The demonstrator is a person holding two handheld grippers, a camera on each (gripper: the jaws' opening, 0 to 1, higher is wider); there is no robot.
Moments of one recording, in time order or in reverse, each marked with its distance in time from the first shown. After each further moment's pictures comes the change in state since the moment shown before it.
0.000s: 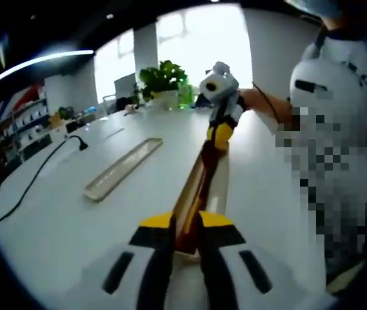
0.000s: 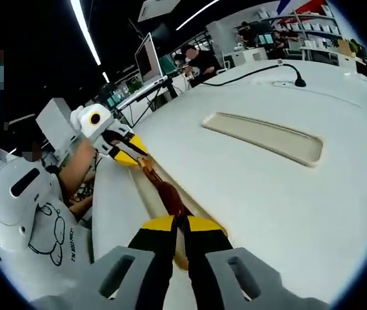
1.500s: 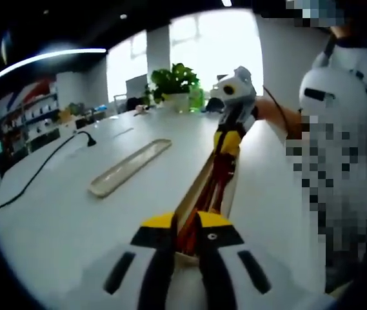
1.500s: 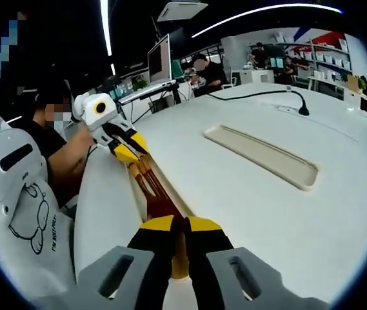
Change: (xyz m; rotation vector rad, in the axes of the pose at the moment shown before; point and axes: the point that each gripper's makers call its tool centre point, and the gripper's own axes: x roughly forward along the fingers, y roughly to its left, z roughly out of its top) left arm 0.001 0.007 0.001 -0.060 -0.030 0.060; right arm 0.002 -0.010 0.008 -0.166 -0.055 -0.071
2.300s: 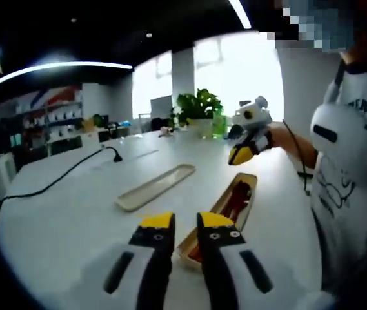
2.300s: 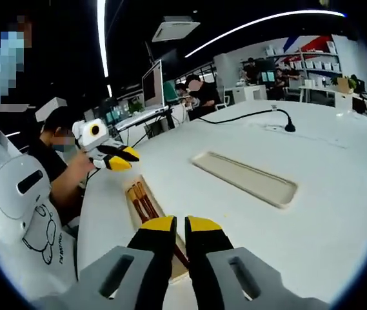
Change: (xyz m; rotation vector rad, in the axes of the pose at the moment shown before) left arm -0.034 0.031 0.032 -0.103 -0.198 0.171; right arm -0.034 -0.026 0.037 0.056 -0.200 -0.051
